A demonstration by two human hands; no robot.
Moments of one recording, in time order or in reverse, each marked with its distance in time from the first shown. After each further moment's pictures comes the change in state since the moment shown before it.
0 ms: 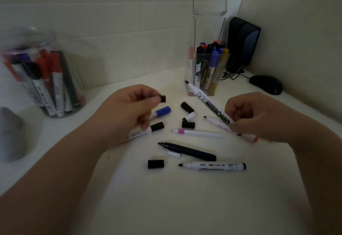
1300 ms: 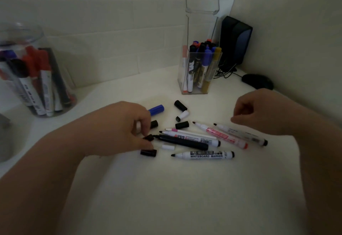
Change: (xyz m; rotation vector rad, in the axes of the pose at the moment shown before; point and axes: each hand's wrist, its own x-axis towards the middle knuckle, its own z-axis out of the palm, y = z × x) left_hand -0.012 0.009 -0.010 1.058 -0.303 0.215; right_hand -0.003 0.014 -0.014 -0.486 0.153 0.142
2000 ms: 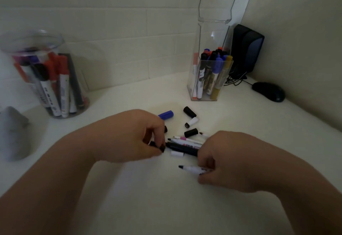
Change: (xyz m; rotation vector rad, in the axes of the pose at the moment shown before) left_hand -0.005 -0.001 -0.002 -0.103 -0.051 0.105; right_hand -0.029 -0.085 0.039 -0.302 -0.332 -0.320
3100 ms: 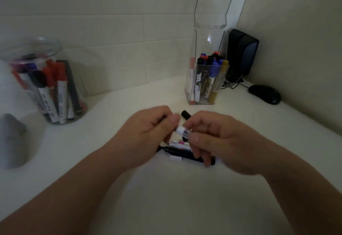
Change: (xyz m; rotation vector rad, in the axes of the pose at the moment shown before) left_hand 0.018 0.016 0.033 -0.485 0.445 0.047; right_hand 0.006 0.012 -0.001 0.906 0.278 -0.141
